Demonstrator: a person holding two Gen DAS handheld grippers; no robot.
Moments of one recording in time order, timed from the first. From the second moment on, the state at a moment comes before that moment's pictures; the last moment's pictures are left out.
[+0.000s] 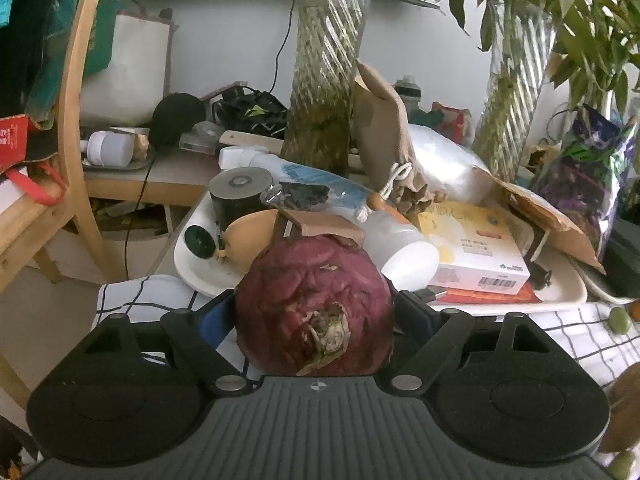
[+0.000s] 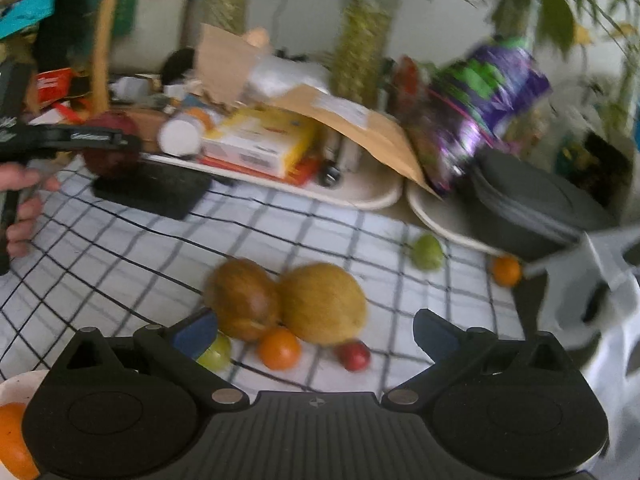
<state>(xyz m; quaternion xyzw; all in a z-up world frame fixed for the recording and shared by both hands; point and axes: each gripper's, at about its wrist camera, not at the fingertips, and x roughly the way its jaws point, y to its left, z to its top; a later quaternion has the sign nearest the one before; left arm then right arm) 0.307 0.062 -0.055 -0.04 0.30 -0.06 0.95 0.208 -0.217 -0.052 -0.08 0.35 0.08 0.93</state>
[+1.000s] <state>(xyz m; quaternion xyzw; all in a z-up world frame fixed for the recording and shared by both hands) 0.297 0.054 -0.041 -0.01 0.30 -0.08 0.95 0.196 -0.168 -0.039 -0.22 0.29 0.17 0.92</state>
